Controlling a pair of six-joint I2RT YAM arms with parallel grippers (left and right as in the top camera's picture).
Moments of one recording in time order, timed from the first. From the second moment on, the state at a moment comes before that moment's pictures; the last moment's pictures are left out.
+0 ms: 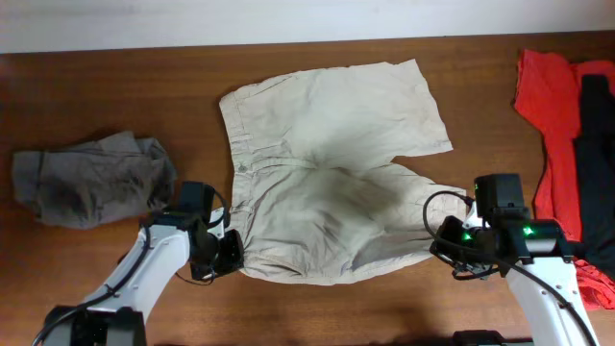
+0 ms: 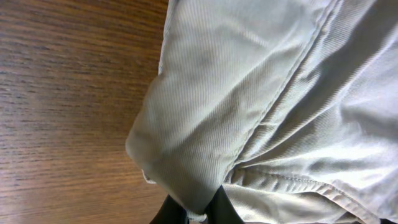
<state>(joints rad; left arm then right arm) -0.13 1.47 0.70 -0.79 0.33 -0.37 -0.03 1.07 0.82 -1.11 -0.23 0.54</state>
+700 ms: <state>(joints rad) -0.13 1.07 1.01 -1.21 0.24 -0.31 -0.03 0.98 1.04 -1.33 -0.23 0.42</state>
